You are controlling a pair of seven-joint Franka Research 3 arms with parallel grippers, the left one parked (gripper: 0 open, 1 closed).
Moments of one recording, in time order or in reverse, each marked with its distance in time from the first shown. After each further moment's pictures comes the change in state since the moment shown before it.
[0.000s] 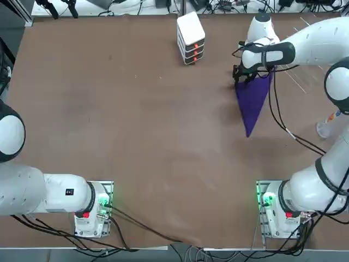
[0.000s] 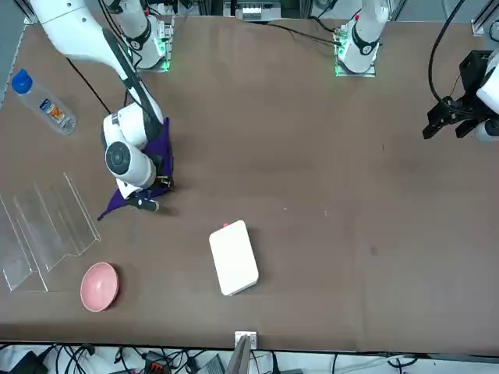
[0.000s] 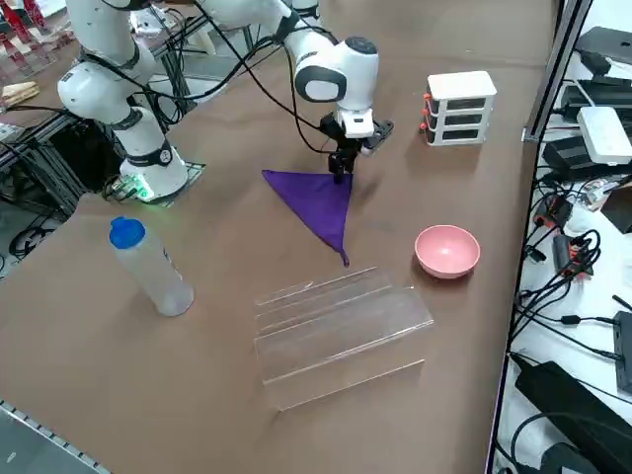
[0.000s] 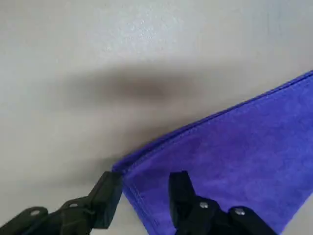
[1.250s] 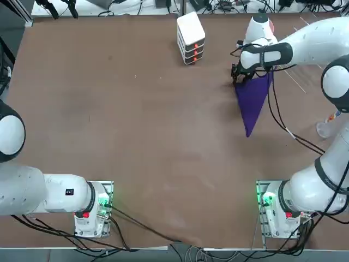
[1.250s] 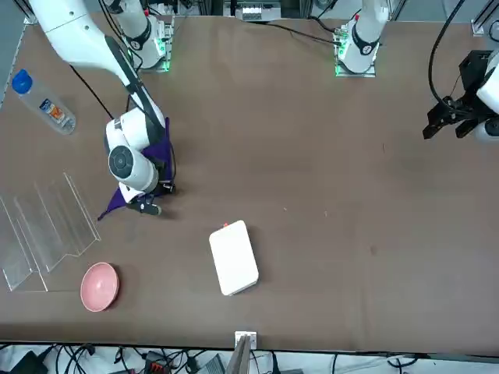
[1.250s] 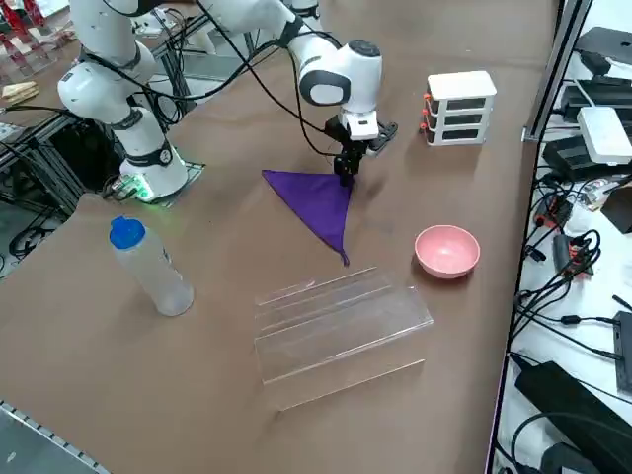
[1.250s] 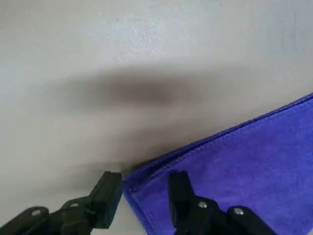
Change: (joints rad) arm 0.007 0.038 0.000 0.033 -0.026 0.019 0.016
